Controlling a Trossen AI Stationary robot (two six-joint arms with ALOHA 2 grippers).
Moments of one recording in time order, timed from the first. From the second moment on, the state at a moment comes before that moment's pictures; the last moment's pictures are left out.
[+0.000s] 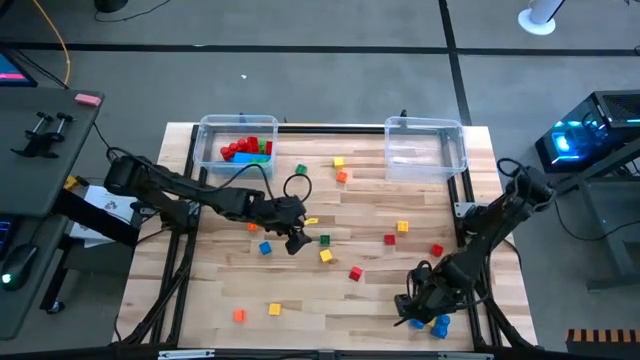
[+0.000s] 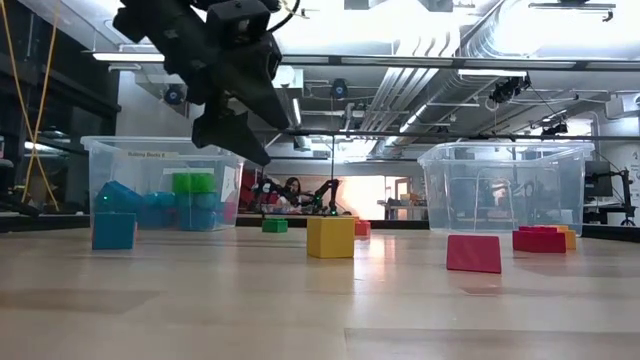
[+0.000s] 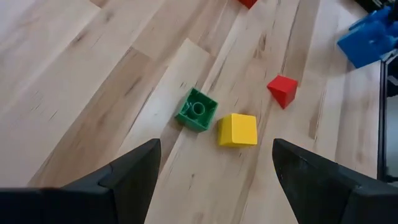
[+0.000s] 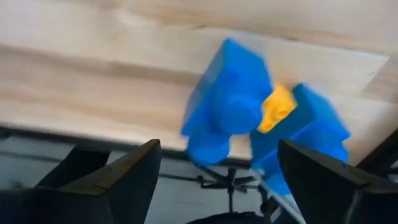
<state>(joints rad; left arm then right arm) -0.12 1.52 0.88 -0.18 -0.04 -0.65 0.82 1.54 0.95 -0.64 -0.26 2.29</state>
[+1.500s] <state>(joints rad) -0.01 0.80 0.88 0.07 -0.06 -0.49 0.20 1.31 1.04 -0.47 0.49 1.37</state>
